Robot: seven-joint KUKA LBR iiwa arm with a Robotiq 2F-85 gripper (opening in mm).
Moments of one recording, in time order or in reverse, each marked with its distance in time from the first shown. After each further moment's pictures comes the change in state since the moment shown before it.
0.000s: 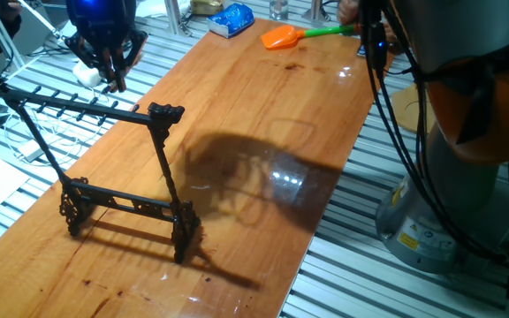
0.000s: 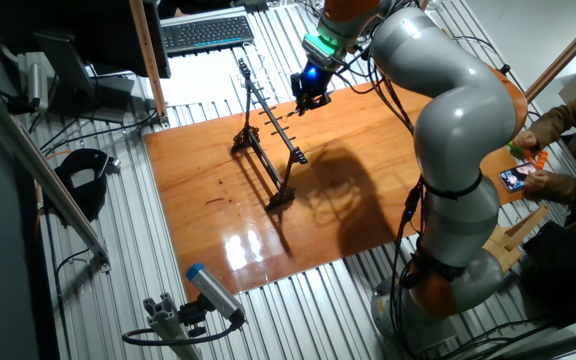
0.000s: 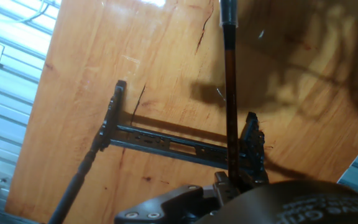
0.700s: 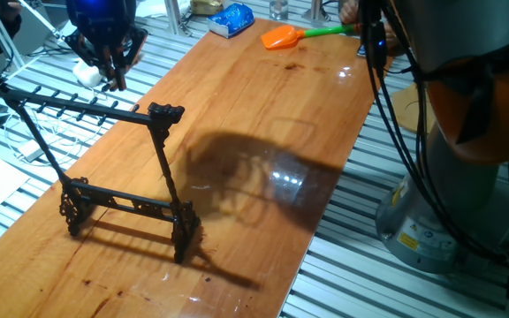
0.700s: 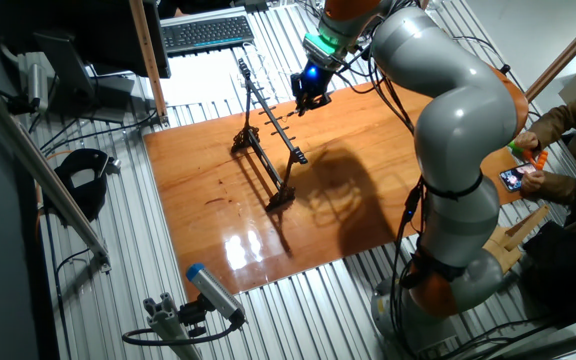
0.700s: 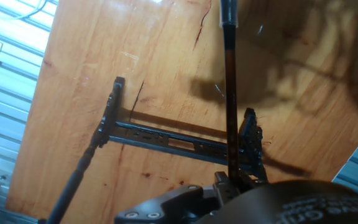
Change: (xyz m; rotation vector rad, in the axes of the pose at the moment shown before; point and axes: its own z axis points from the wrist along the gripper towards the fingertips) arm 0.002 -0.001 -0.002 -0.001 0.012 0.012
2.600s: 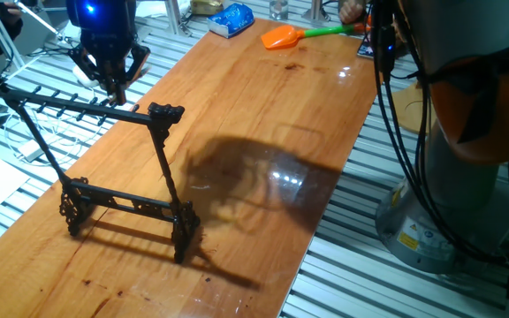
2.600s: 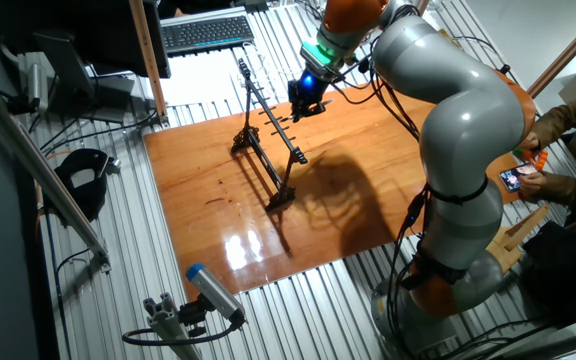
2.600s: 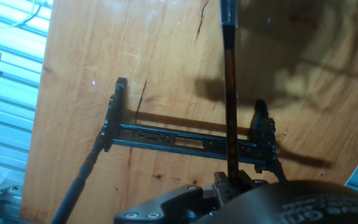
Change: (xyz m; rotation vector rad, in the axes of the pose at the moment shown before) arm 0.008 0.002 0.026 -0.053 0.012 0.082
